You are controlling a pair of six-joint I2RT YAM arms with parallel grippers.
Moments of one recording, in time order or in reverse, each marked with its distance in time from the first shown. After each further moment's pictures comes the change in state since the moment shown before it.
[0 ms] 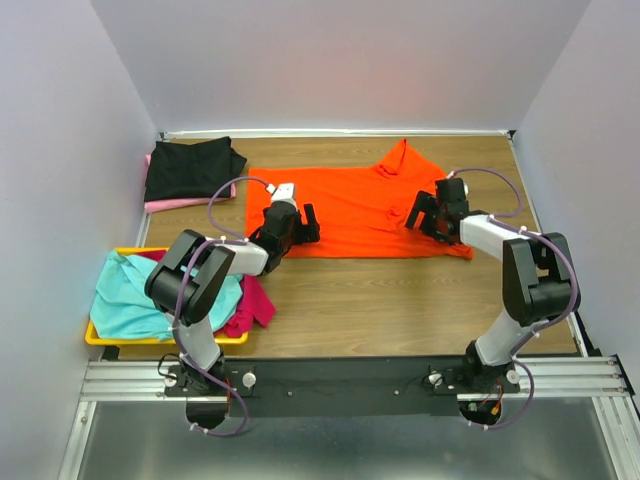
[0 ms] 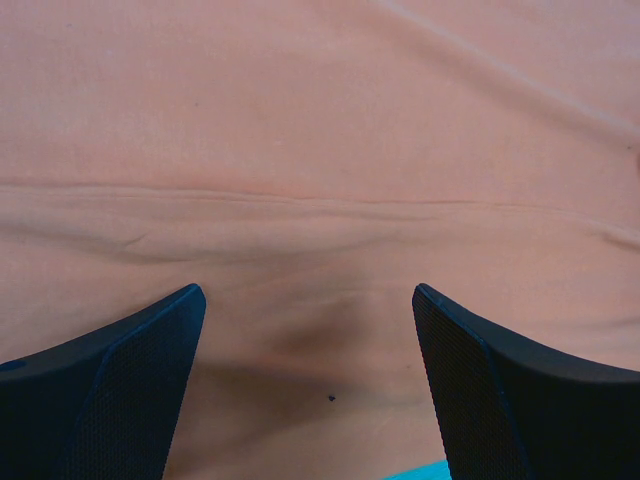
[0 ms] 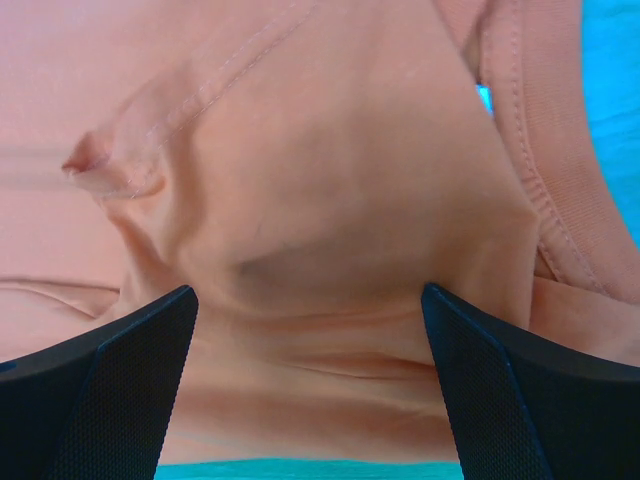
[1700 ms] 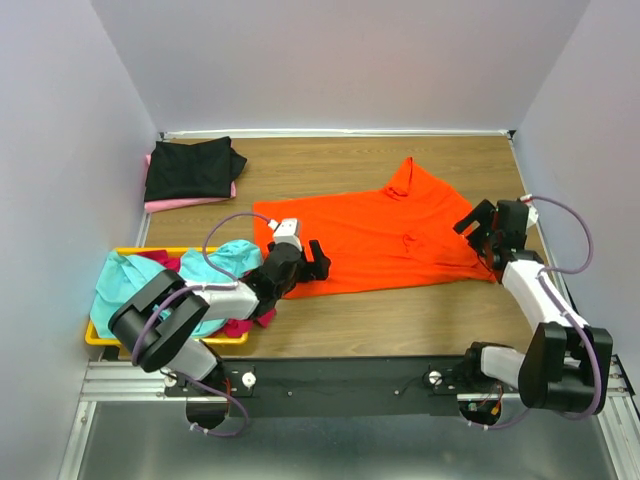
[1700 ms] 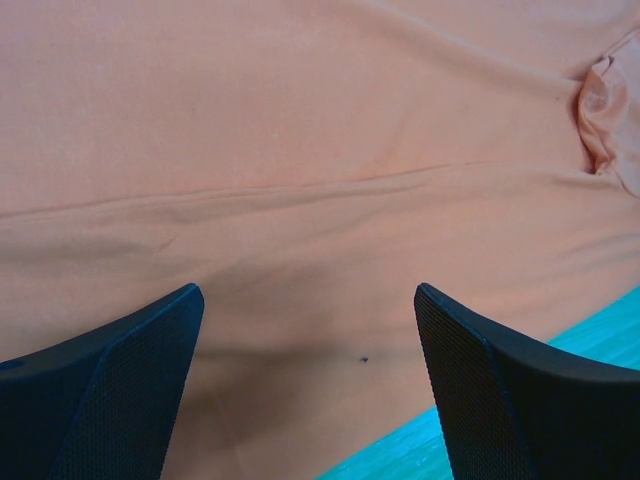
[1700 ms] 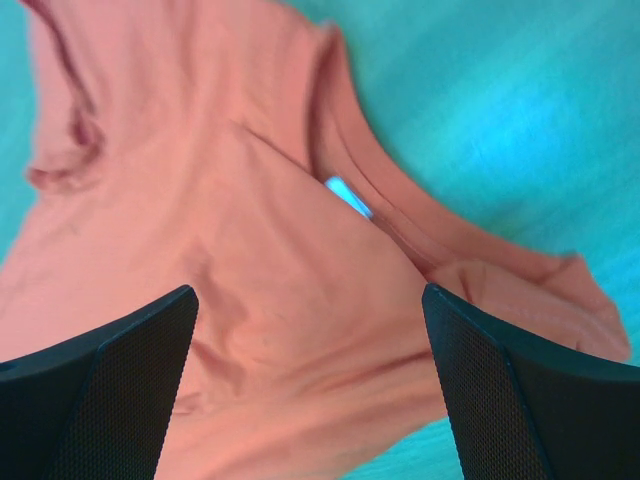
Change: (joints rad) left arm -0.242 -0.296 -0.350 0.088 -0.083 -0.169; right arm -0.307 -0.510 -0.318 -0.018 -0.004 0.166
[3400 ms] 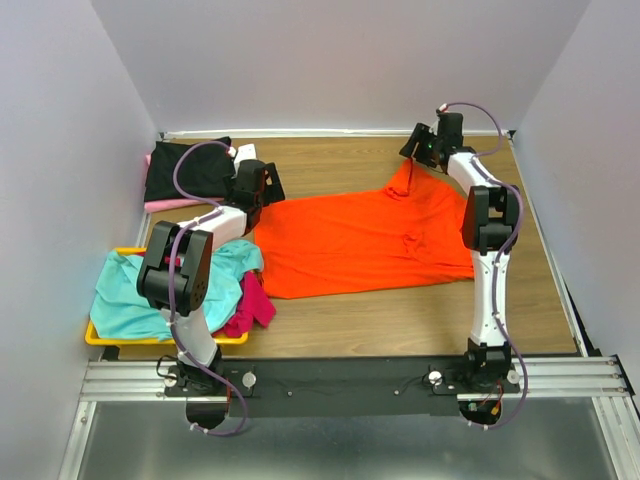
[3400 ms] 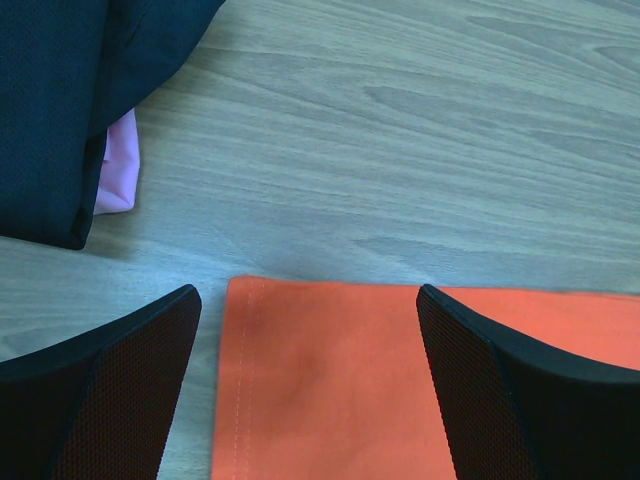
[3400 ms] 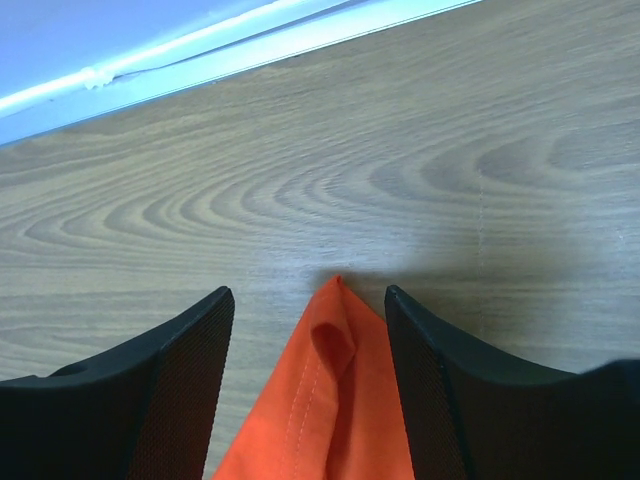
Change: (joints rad) left arm 0.485 0.326 0.657 -0.389 -0.051 0.252; right arm 0.160 1.331 1.476 -0.042 -0.323 -0.259
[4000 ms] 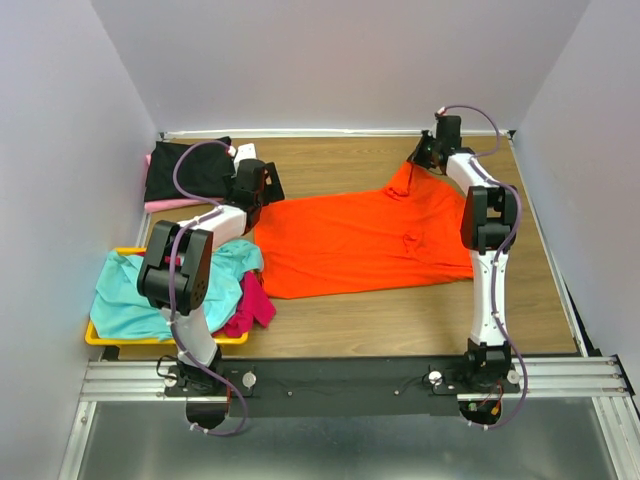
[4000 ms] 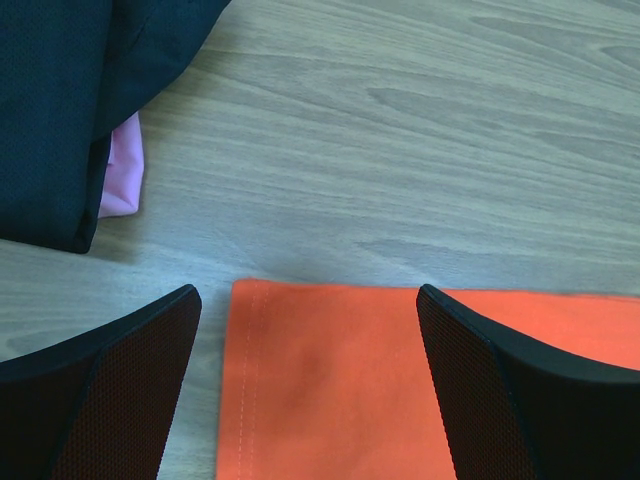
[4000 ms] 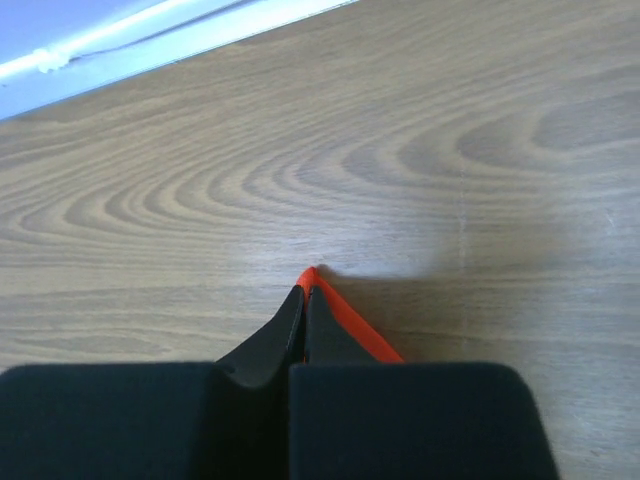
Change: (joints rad) left arm 0.004 0.002 0.003 -0.003 0.001 0.008; right arm 0.005 0.031 0.025 -0.037 0.021 -0.017
